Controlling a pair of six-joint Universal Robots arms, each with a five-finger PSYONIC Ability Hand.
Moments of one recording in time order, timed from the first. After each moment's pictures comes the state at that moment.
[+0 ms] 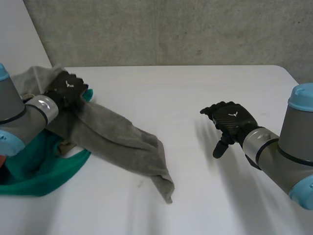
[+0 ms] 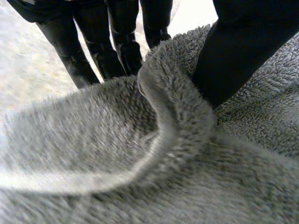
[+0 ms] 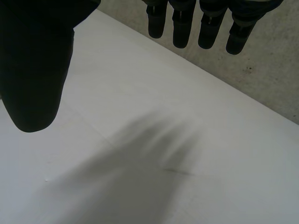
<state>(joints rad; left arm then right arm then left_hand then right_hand) 4.59 -2.16 -1.26 3.24 -1.22 3.97 1.94 -1.21 1.60 -0.03 1.39 2.88 1.13 1.18 1.16 1.18 0.93 0.23 0.23 0.20 0.20 0.04</state>
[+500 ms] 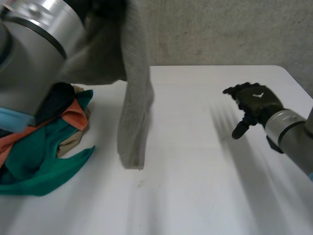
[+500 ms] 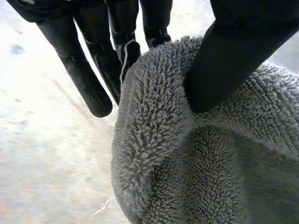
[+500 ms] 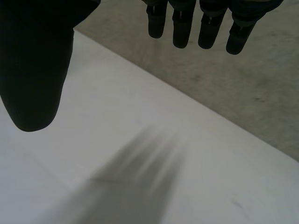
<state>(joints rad) 4.13 -1.80 -1.02 3.19 -1.47 3.53 1.81 -1.28 1.55 -0.02 1.38 2.89 1.13 1.19 1.19 1.20 0.93 0.23 0.23 0.20 0.20 0.04</state>
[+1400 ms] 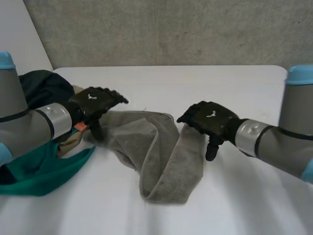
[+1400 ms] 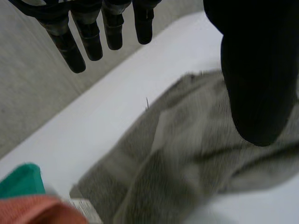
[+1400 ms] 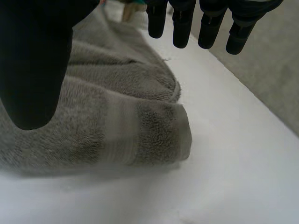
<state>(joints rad) 4.48 -2.03 -1.32 2.92 -1.08 3.63 1.93 -1.11 1.39 0.21 1.08 2.53 0.19 0.20 0.21 0.20 0.04 0.23 0.23 0.20 0.20 0.04</state>
